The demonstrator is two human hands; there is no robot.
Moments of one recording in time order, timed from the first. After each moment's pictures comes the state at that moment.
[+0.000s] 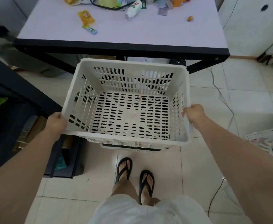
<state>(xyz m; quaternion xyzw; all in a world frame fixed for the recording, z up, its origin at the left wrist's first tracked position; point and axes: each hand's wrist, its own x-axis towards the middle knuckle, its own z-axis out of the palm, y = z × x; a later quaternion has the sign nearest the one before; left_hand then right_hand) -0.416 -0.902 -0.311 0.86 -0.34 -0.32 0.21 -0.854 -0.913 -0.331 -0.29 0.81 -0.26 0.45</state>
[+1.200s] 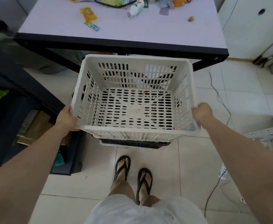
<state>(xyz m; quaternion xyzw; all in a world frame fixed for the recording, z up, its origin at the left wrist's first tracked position) -0.419 -0.893 -0.324 0.81 -0.37 -0.41 0.19 -0.867 -0.897 -0.331 -0.36 0.86 -0.15 0.31</state>
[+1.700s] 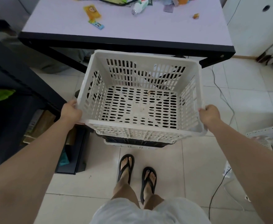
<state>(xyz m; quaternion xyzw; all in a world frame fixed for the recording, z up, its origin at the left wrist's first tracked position) -0.403 -0.911 -0.320 0.80 -0.37 -0.41 0.23 -0.859 -0.885 -0.340 -0.36 0.87 -0.16 0.29</state>
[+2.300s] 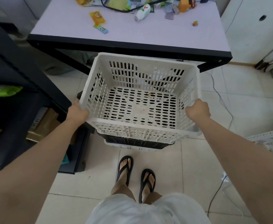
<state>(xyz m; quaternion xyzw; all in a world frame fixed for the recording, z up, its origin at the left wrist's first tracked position) -0.414 -0.884 -0.311 0.80 -0.43 -0.36 0.20 -0.813 -0.885 -0.309 -0.43 0.87 -0.08 0.23</state>
